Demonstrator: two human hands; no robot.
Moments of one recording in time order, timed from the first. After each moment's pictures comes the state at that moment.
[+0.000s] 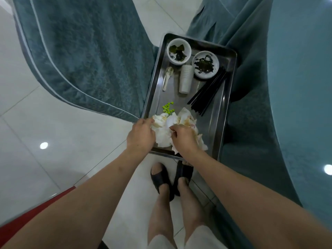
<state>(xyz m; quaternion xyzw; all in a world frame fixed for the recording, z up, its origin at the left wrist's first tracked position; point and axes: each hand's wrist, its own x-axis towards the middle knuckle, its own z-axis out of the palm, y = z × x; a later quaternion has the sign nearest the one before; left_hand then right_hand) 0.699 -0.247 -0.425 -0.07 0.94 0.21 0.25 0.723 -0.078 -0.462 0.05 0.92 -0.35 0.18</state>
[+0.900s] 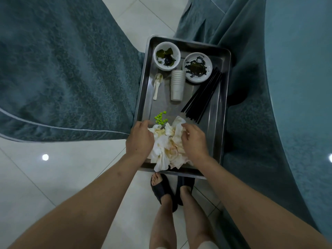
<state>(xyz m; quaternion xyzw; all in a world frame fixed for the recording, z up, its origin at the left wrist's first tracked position) 0.650 -0.218 -0.470 -0.07 0.94 0.23 0.24 0.697 -0.028 -0.504 0.18 0.89 -0.40 0.09</state>
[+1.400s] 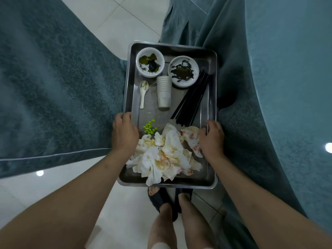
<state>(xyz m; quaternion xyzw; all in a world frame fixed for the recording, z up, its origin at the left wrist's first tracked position) 0.589 -0.211 -0.509 -0.06 0.96 0.21 0.16 0.677 0.054 -0.529 0.34 0.88 -0.34 0.04</state>
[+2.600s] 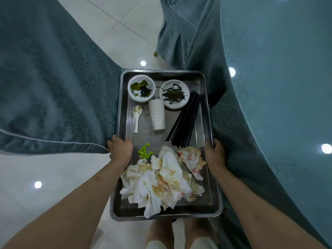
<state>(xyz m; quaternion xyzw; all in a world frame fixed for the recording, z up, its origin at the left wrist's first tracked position) 0.640 -0.233 -0.476 -0.32 0.87 0.30 0.24 0.753 0.051 -0.486 0.50 0.71 -0.48 0.09</state>
